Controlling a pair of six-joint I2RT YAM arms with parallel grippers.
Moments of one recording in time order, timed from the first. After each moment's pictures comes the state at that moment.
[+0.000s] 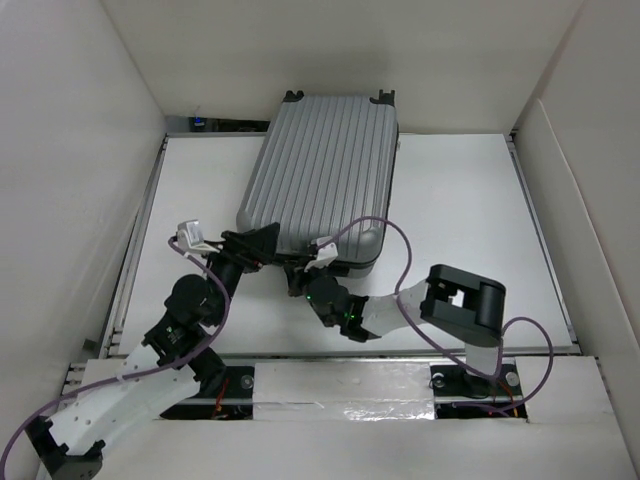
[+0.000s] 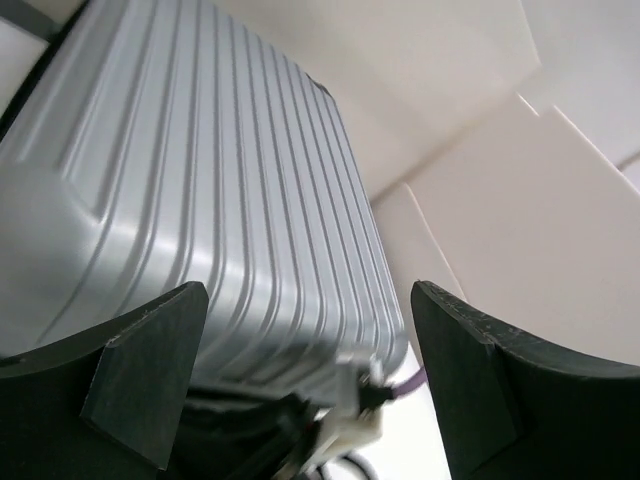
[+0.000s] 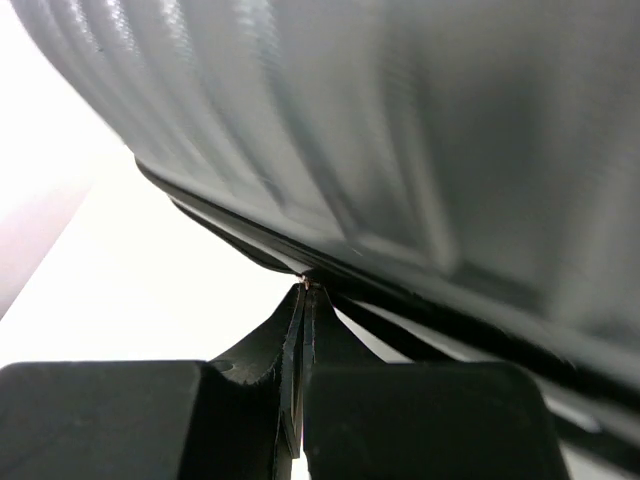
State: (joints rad) left arm -0.79 0.41 0.42 0.12 -0.47 -0.76; right arm 1.24 1.86 0.83 0.91 0.68 0.52
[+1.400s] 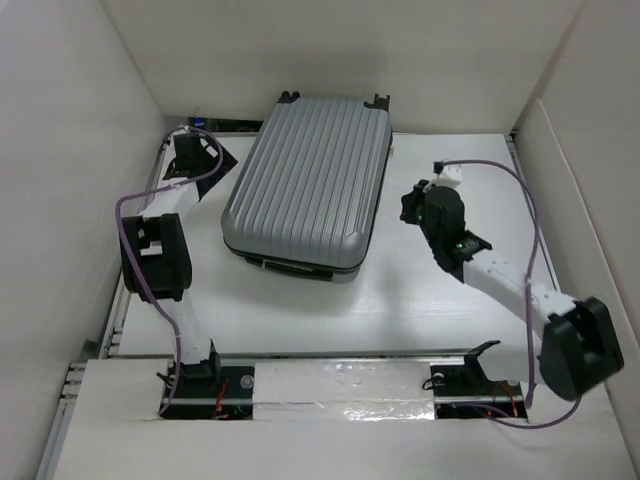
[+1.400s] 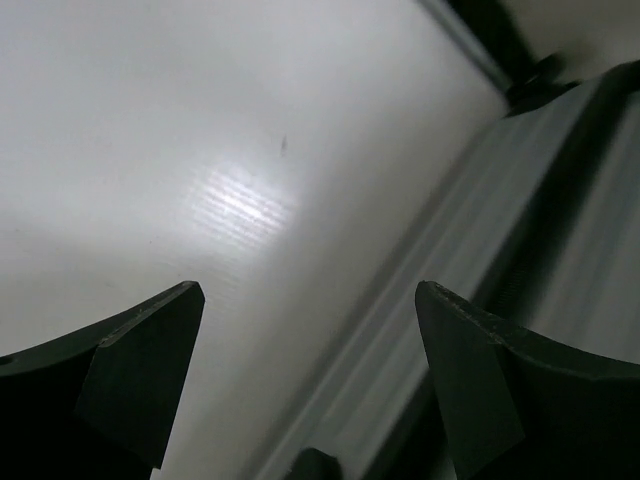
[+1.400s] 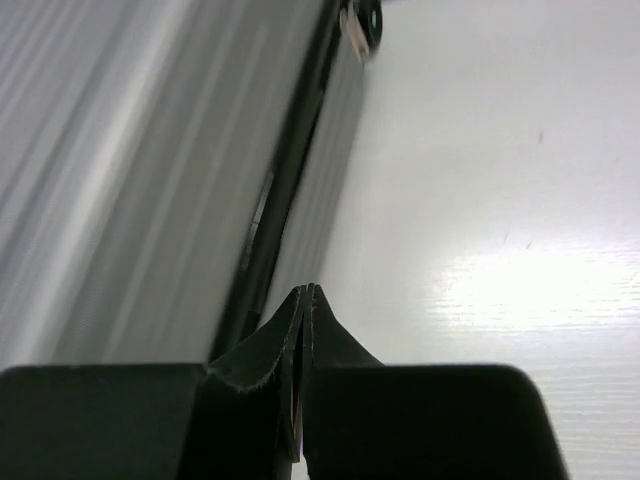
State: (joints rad) left arm 0.06 1.86 1.38 -0.11 0.04 -0.68; right arm 0.49 1.20 0.78 0.20 0.34 0.45
